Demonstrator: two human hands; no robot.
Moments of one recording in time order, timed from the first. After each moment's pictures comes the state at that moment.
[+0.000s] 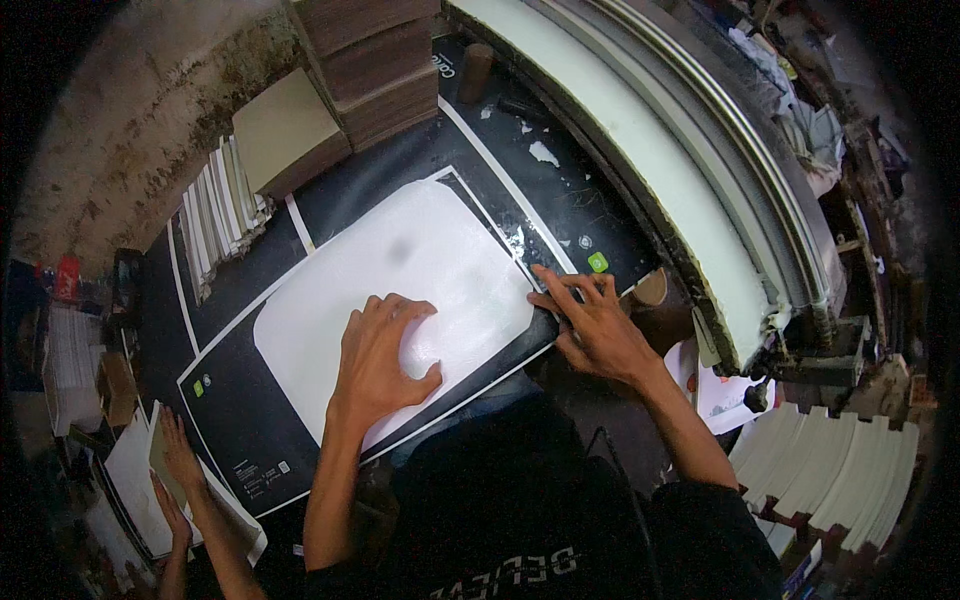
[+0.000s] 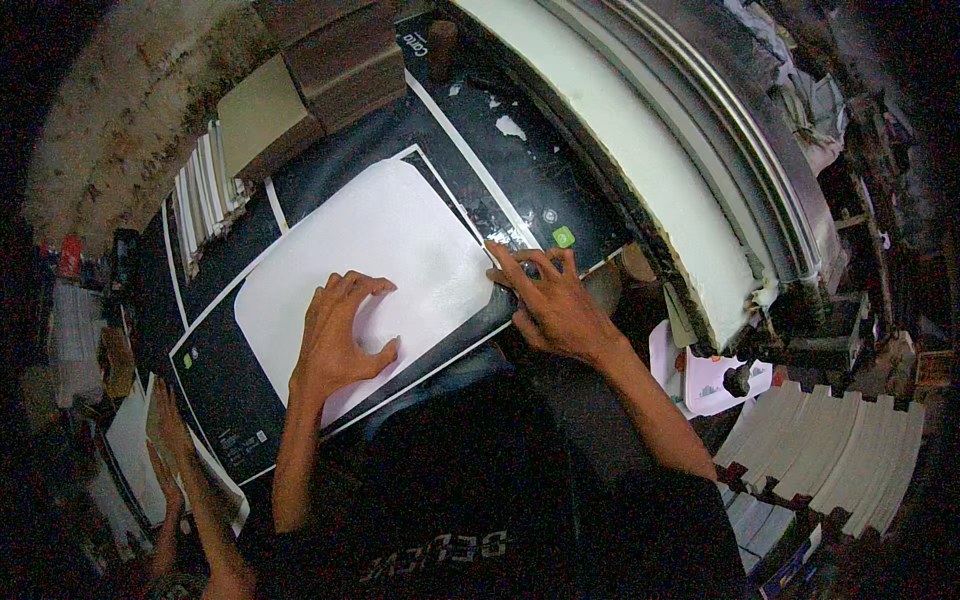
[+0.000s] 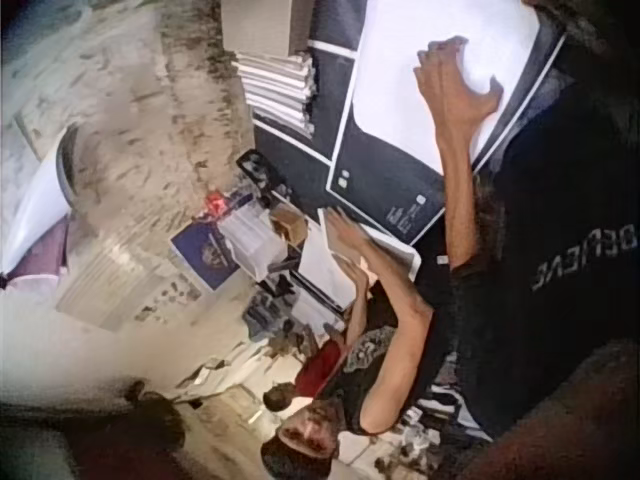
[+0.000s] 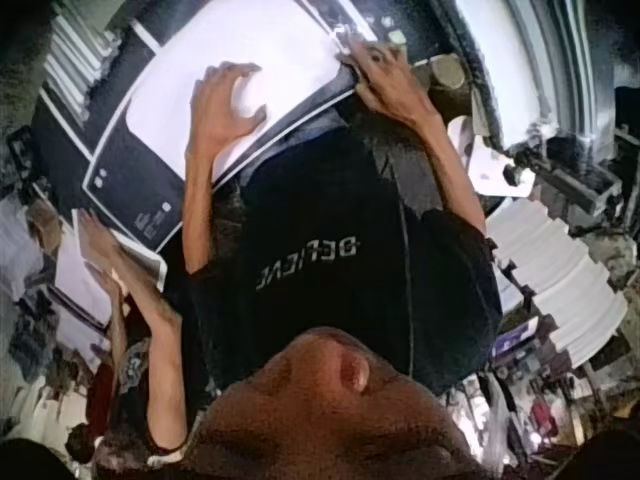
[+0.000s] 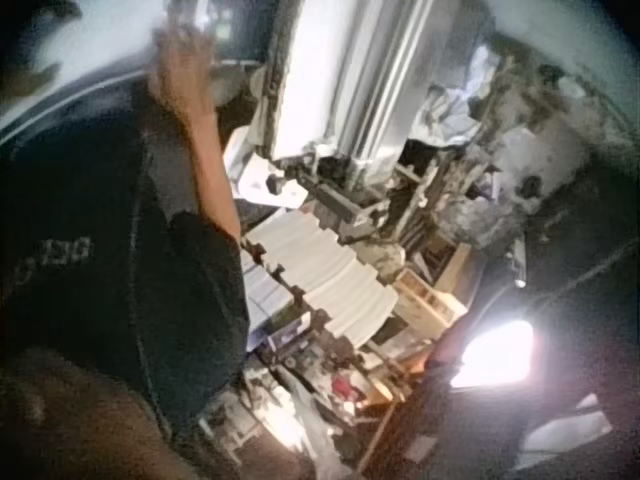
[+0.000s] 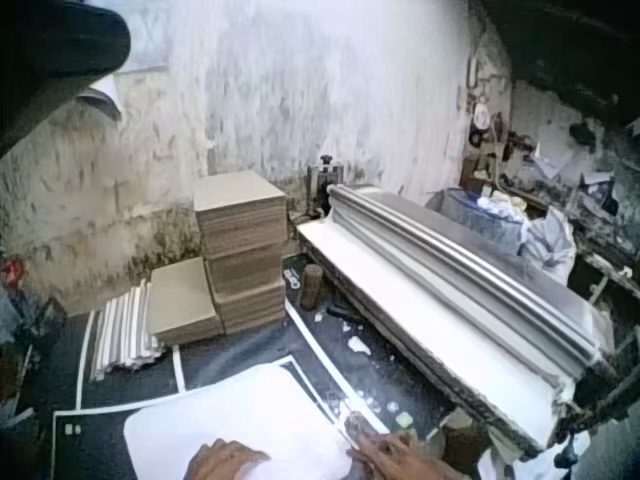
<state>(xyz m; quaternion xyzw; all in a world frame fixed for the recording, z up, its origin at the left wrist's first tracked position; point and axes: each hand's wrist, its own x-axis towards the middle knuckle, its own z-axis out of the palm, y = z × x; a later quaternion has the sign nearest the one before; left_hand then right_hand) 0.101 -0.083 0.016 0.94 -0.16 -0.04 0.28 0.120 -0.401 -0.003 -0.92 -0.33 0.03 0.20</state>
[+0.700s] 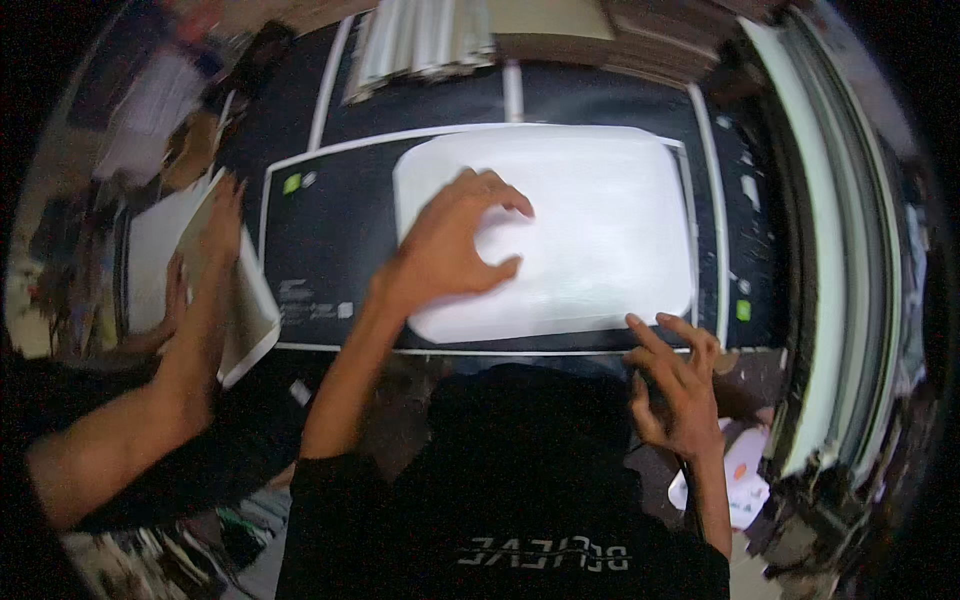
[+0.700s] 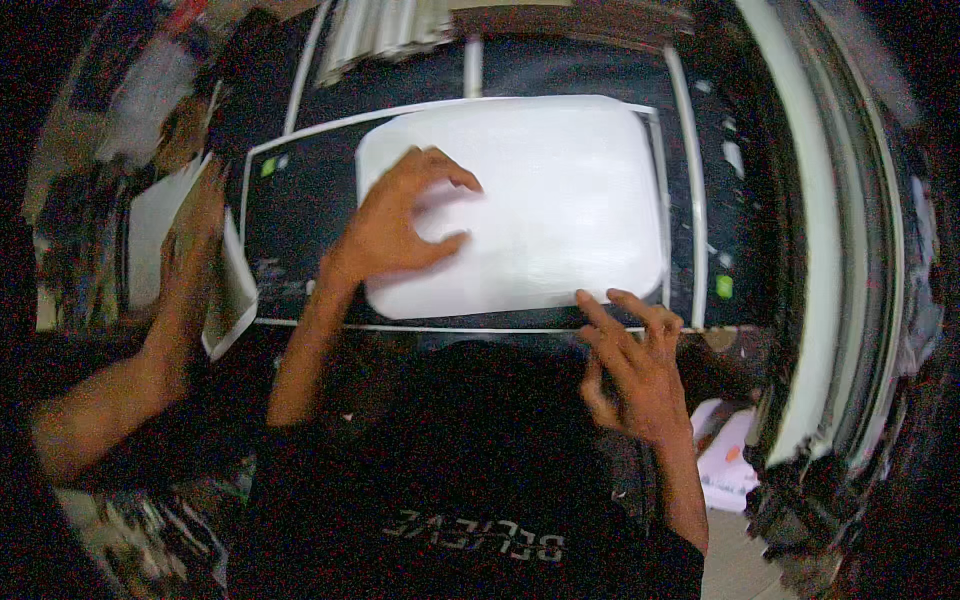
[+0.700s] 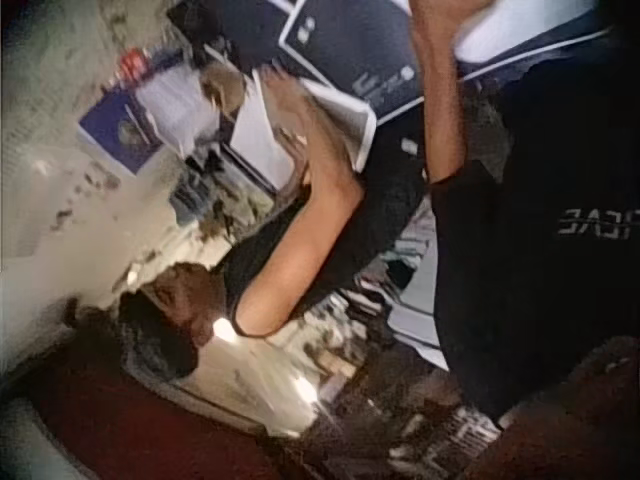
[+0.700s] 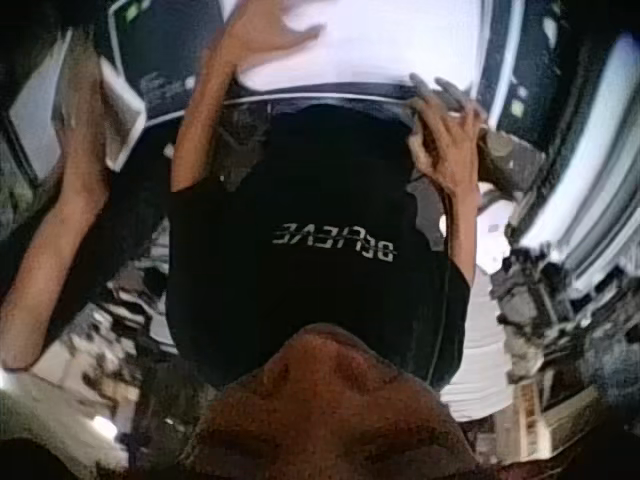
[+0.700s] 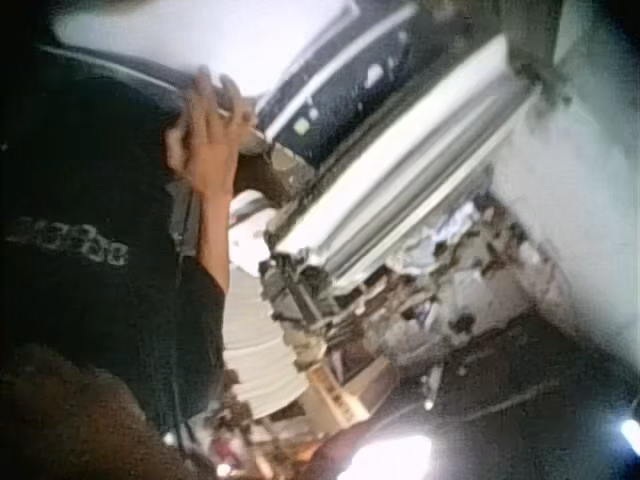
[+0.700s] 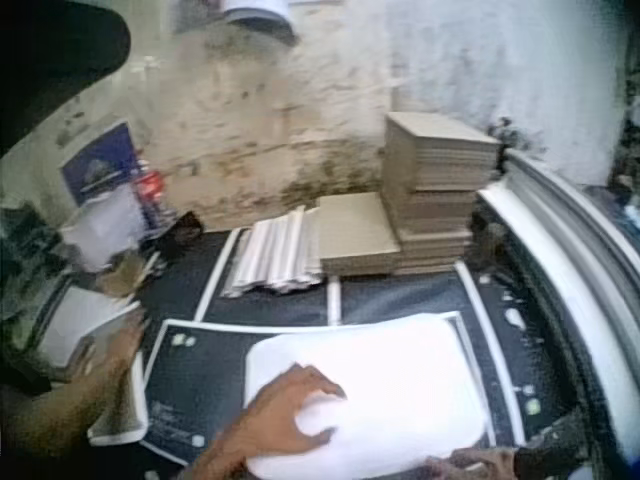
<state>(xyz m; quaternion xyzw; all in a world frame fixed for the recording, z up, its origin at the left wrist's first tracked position) 0.080 -0.001 0.013 0.93 -0.08 0.03 0.35 0.081 -0.346 0.039 -0.86 -0.46 0.06 0.20</state>
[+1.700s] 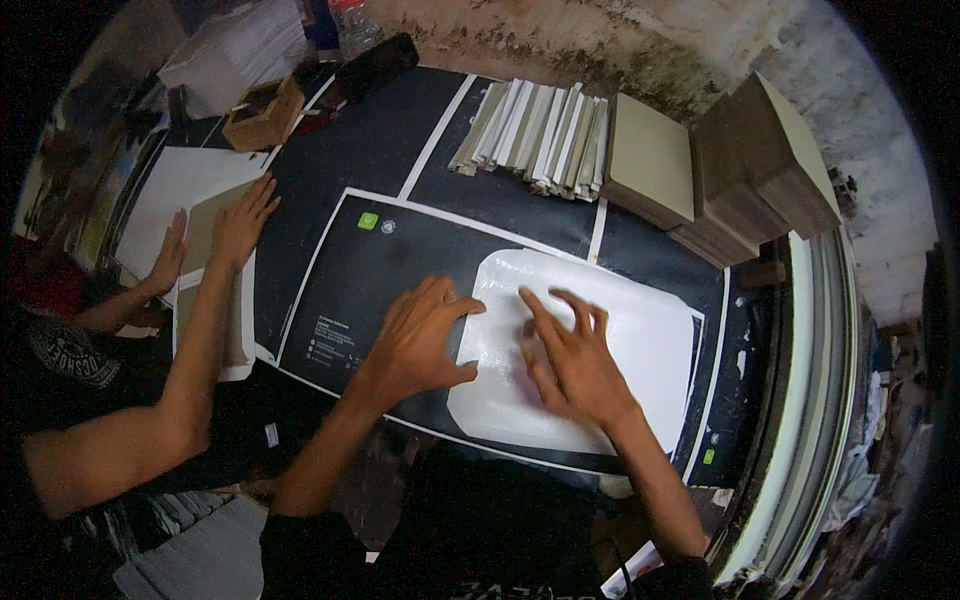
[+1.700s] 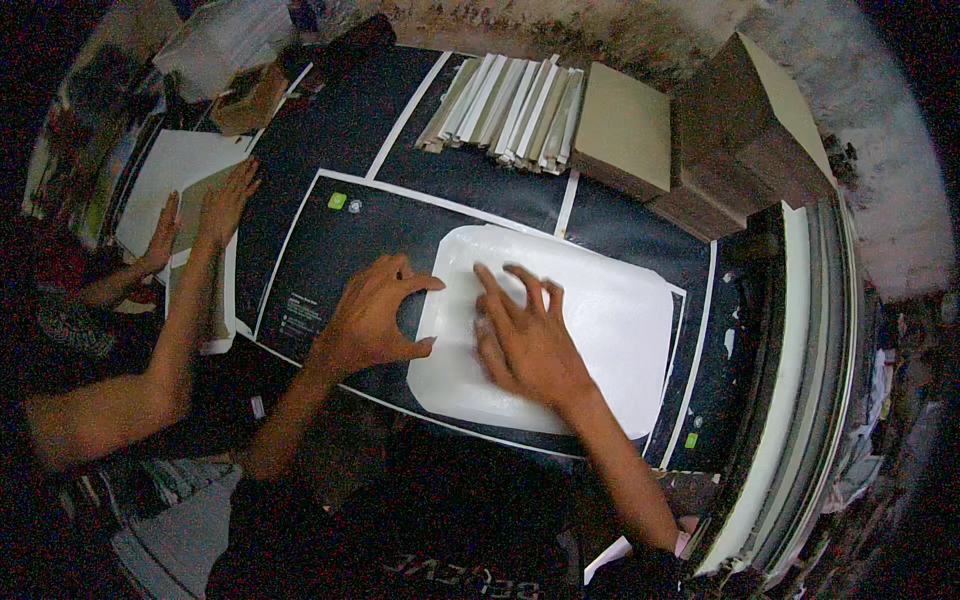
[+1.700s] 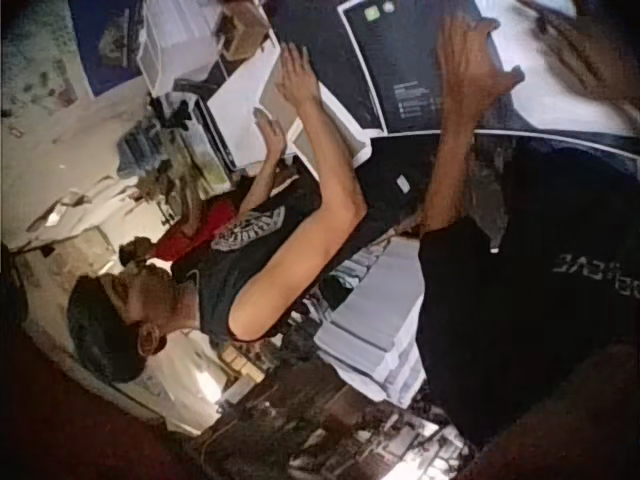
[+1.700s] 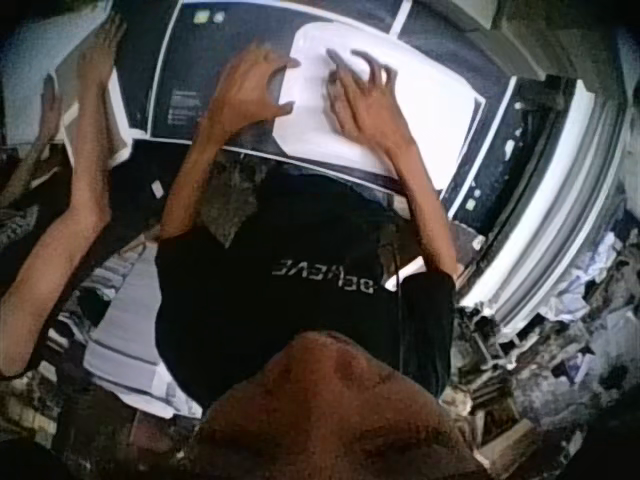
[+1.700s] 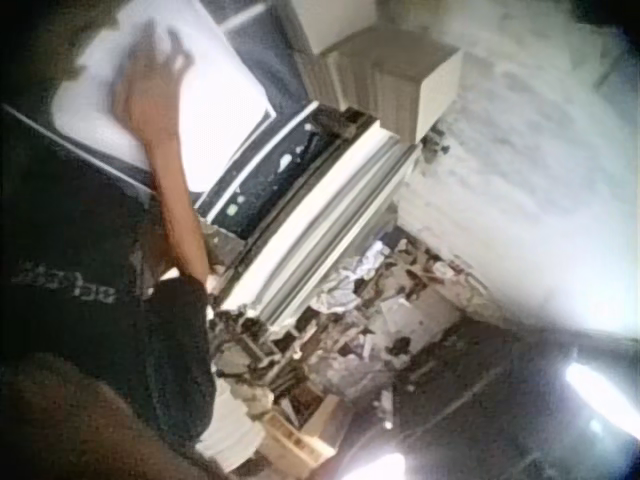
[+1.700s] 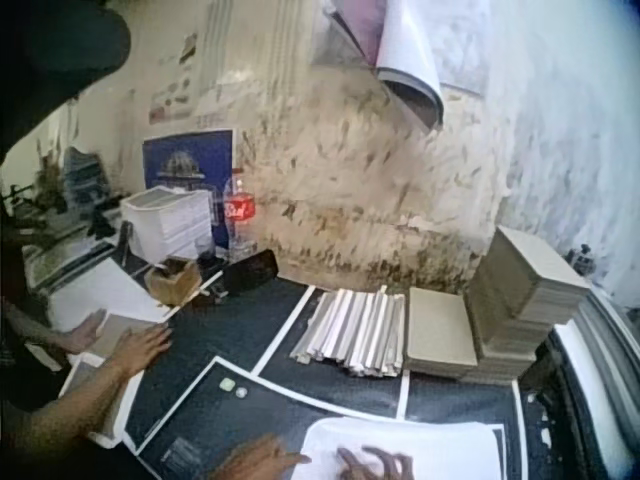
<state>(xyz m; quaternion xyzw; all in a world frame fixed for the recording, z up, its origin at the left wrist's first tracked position) -0.004 0.072 0.011 0.94 0.15 0.03 0.30 0.152 -0.120 0.024 -0.76 -0.63 0.09 0.16</state>
